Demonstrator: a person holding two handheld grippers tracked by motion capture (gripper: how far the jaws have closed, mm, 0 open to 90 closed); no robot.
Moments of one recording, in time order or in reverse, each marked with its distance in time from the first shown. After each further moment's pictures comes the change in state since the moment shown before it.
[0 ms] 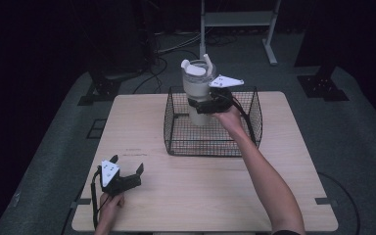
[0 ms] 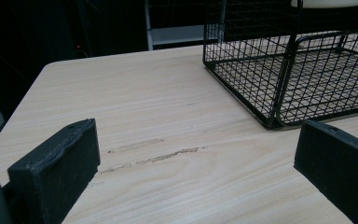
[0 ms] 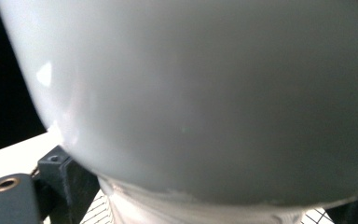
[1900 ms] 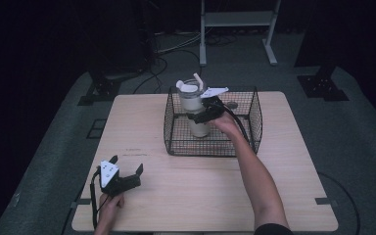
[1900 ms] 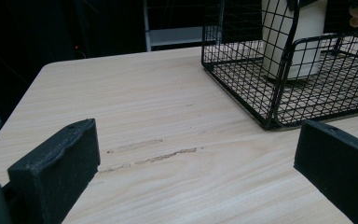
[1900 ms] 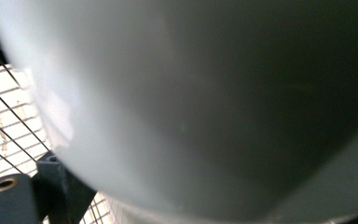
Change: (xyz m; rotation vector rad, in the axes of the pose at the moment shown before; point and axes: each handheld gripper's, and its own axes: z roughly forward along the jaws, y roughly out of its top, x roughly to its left) left arm 0.001 -0.001 -0.002 -0.009 -0.009 -0.005; right arm -0.025 -0.059 0.059 0.207 0.077 -0.033
